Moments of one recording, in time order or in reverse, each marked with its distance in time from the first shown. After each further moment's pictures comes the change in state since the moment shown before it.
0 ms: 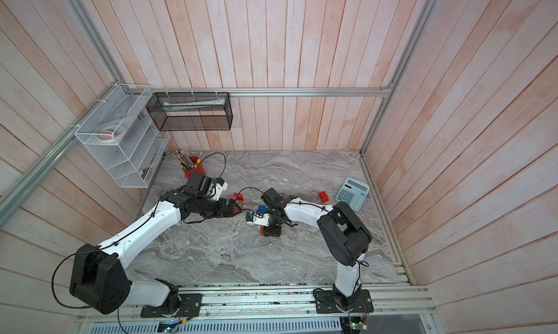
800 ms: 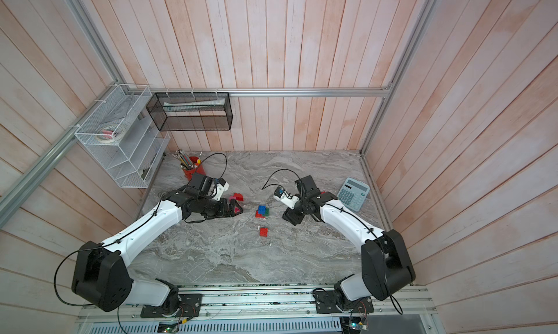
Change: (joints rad) left arm -0.003 0.019 0.000 0.022 0.044 -0.031; right arm -0.327 -0.405 -0.150 0.021 0.031 0.218
